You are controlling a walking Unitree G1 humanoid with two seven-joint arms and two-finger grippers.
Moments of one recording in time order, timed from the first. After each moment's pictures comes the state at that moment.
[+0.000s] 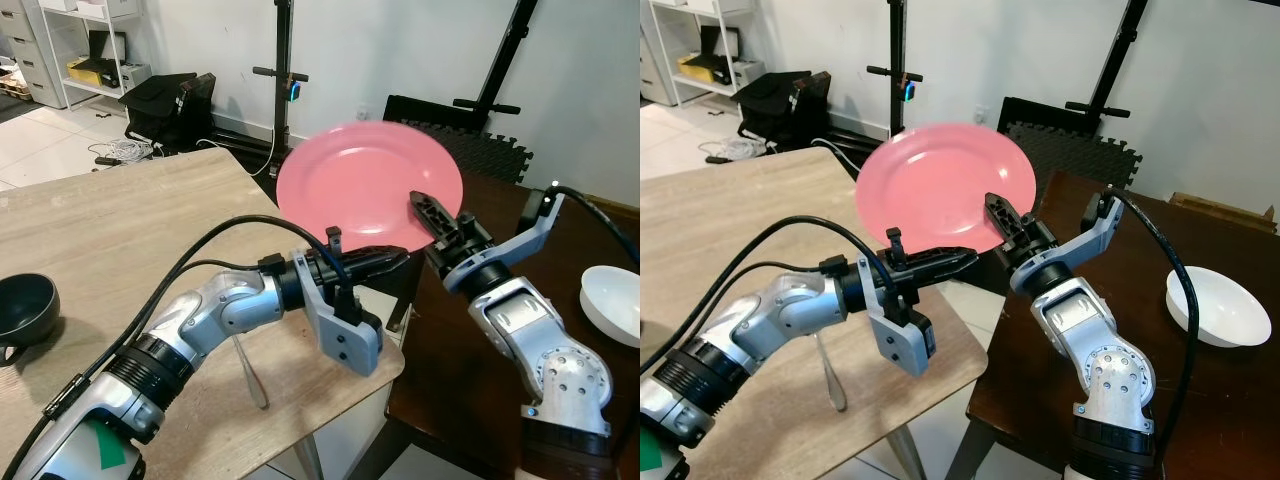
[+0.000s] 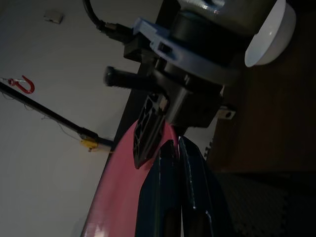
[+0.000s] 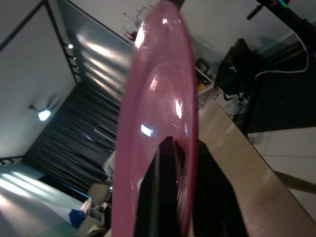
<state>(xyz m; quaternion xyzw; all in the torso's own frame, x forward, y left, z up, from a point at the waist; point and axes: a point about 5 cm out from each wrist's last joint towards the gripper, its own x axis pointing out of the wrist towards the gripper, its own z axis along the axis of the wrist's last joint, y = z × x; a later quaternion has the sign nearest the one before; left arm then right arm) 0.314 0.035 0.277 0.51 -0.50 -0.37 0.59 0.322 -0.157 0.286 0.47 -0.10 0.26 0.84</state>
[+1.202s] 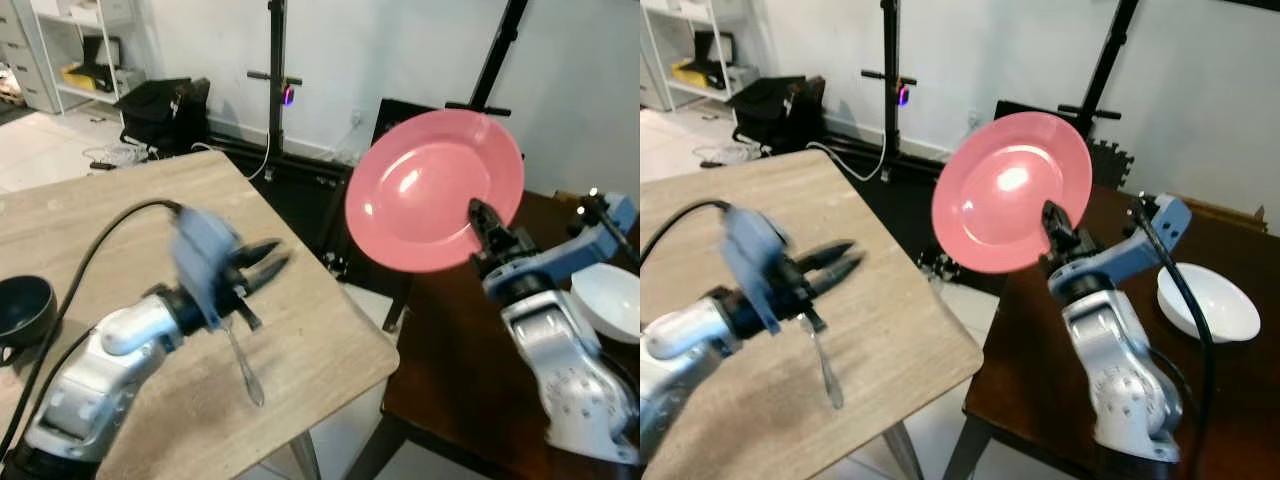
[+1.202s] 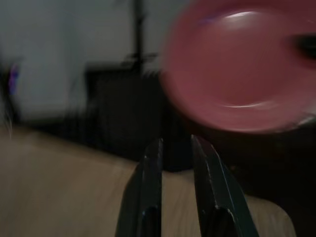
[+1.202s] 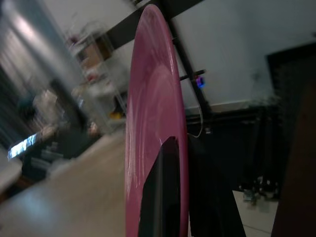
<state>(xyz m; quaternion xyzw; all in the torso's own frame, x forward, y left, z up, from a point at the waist) 0.305 0.165 0.262 -0.04 -0.10 -0.30 0.95 0.296 -0.184 0.279 0.23 -0.19 0.14 0.94</state>
